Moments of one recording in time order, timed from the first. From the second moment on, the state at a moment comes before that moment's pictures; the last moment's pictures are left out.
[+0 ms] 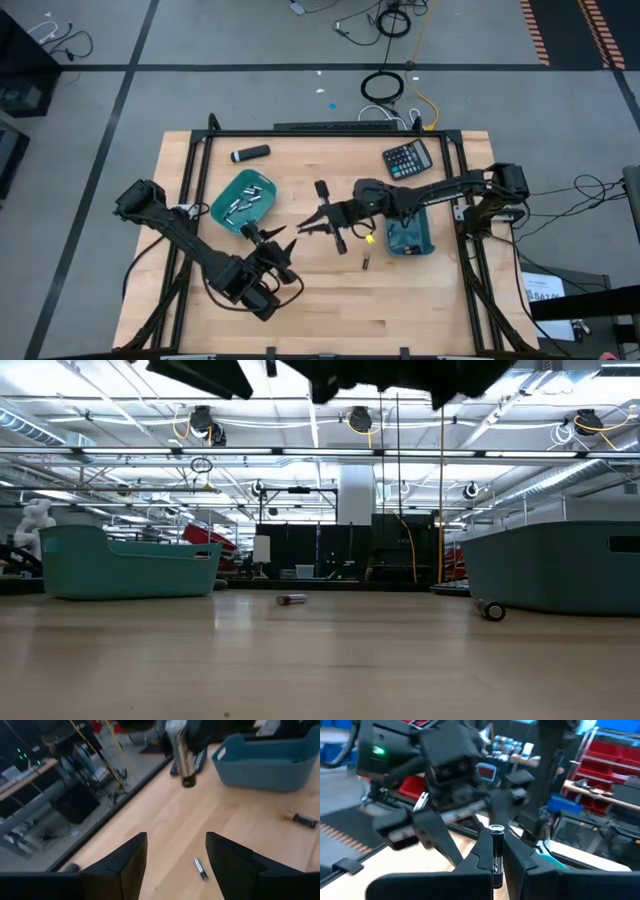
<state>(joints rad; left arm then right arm) -0.63 1.72 1.31 -0.99 -1.19 -0.99 0.03 1.69 1.05 0.61 -0.29 -0.23</state>
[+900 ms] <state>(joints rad) -0.27 1.72 1.31 0.15 -0.68 0.06 -0.06 1.01 0.49 0.60 -0.02 -0.05</state>
